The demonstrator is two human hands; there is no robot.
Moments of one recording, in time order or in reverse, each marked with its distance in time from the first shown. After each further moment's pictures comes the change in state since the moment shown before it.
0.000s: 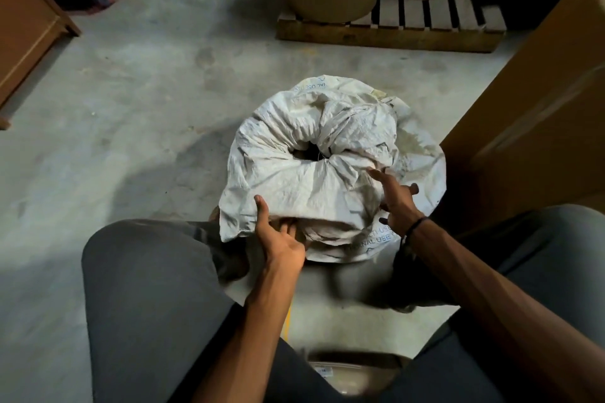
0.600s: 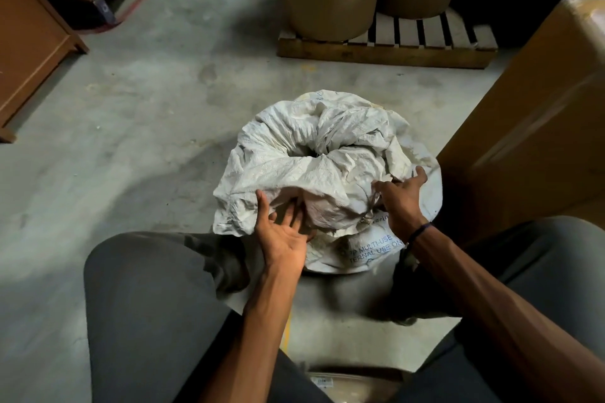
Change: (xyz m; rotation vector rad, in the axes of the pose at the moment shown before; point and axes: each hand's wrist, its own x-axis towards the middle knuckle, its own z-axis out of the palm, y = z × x) left_hand 0.001 0.009 0.009 -0.059 -0.219 0.025; right_hand -0.038 -0.025 0.000 0.043 0.088 -0.318
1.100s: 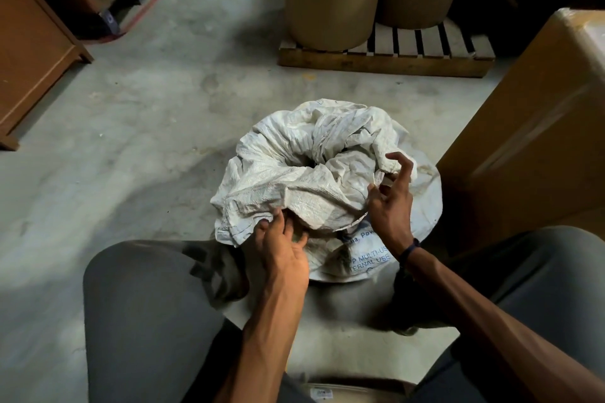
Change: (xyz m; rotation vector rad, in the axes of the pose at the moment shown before) left_hand -0.013 -0.005 0.012 0.067 0.213 0.165; right_hand -0.029 0.002 0.008 -0.224 -0.054 -0.647
